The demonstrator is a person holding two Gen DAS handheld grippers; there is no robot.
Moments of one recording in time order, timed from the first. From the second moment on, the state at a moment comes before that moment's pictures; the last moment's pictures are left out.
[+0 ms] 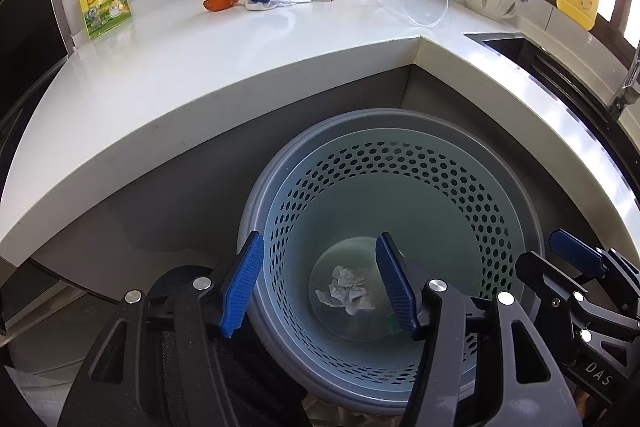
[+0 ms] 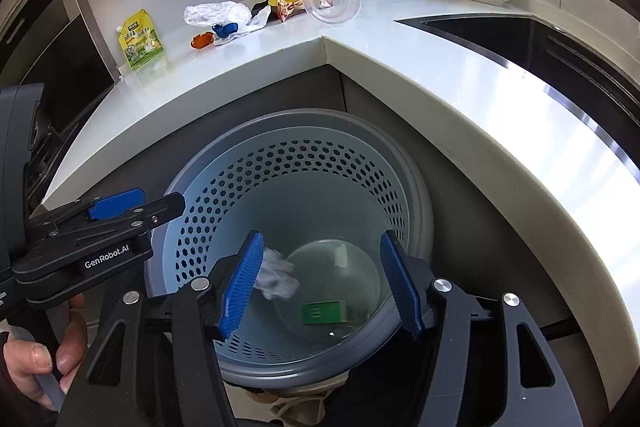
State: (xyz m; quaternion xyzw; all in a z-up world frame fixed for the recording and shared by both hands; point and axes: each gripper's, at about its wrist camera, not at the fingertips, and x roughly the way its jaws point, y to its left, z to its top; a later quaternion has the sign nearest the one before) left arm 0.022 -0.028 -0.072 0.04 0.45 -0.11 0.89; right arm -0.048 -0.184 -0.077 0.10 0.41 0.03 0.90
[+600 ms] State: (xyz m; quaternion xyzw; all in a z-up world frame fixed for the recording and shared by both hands) left arm 0.024 -0.015 -0.064 0.03 0.43 -0.10 0.90; right arm -0.048 -0.190 -0.076 0.12 0.39 0.04 0.91
